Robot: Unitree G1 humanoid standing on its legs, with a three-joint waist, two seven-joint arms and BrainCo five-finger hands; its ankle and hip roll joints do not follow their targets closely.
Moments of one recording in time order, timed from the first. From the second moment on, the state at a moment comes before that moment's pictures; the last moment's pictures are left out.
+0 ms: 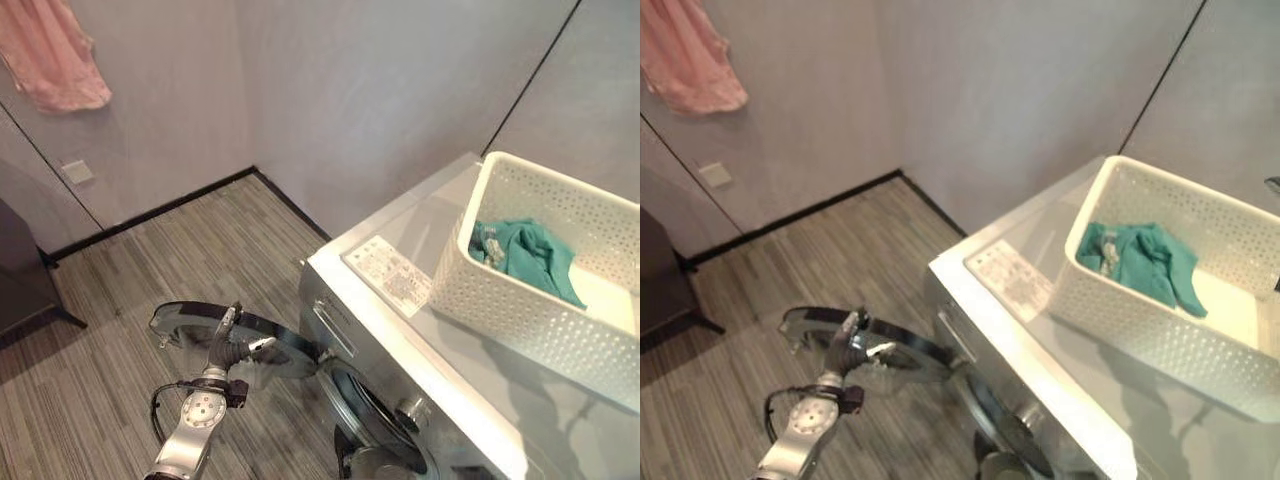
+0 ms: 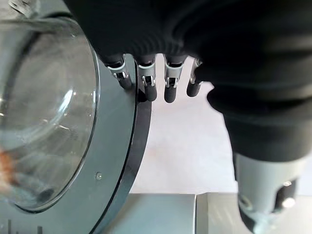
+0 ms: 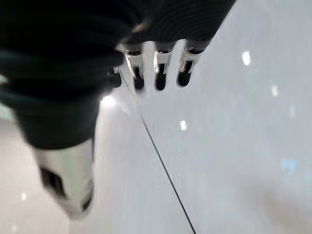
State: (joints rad) left arm 0.07 0.33 -0.22 0.21 -0.10 -0.12 0.18; right arm 0.16 -1.06 -0.52 -0.11 0.07 -0.19 -0.42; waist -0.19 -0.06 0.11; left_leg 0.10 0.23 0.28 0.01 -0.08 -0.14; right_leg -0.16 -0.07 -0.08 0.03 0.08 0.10
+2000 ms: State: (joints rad) left arm 0.07 0.43 -0.32 0.25 -0.20 -0.09 -0.04; right arm -0.41 -1.40 0.31 0.28 0.22 -0.05 0.20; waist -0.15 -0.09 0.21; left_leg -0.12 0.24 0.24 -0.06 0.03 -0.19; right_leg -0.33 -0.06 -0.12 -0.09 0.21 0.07
